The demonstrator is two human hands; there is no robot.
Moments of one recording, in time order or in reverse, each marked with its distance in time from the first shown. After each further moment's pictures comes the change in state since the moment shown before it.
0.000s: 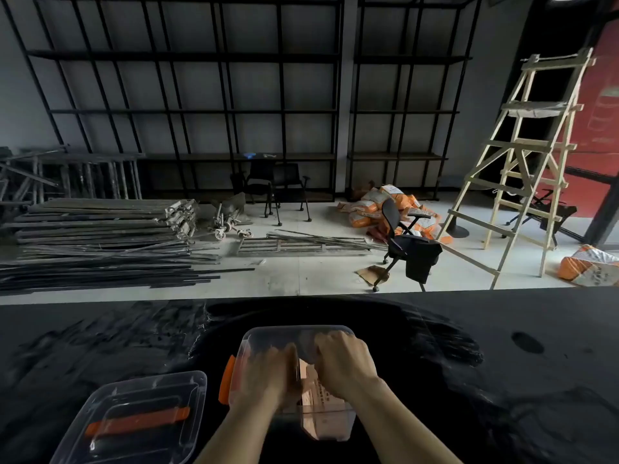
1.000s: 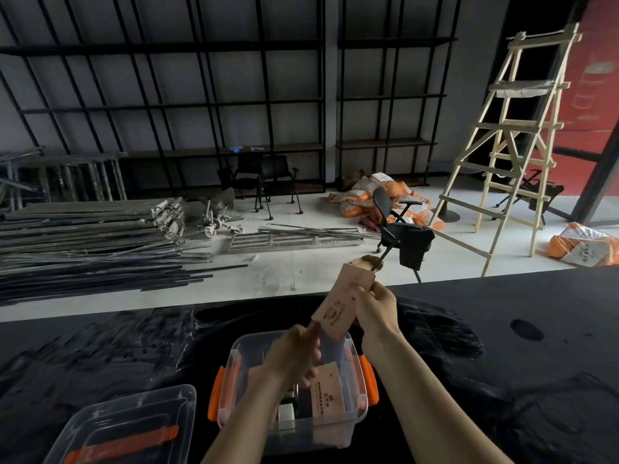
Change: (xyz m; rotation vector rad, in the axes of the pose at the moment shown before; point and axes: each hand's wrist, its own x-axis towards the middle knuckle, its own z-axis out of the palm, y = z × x) left_hand 0.036 0.035 -0.027 -1.026 -0.229 -0.240; right_hand 0.047 0.049 -0.040 1.626 0.410 0.604
